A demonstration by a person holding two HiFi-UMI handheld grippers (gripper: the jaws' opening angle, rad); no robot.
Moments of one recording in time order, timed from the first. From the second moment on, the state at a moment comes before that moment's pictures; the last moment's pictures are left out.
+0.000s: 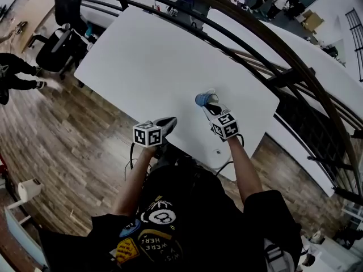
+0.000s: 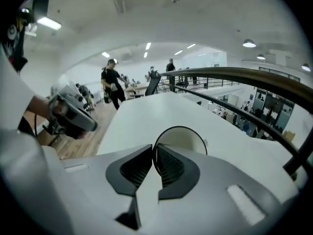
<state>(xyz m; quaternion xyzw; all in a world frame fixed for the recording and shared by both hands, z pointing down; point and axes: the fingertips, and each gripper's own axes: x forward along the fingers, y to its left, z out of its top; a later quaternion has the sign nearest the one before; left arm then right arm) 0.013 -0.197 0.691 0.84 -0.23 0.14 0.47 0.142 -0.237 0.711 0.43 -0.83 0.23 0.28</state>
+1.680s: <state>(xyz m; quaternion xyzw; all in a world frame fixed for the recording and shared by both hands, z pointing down) 0.132 0.009 0.607 0.93 -0.25 0.15 0.24 0.179 0.037 0.601 0.54 -0.79 0.29 0.04</state>
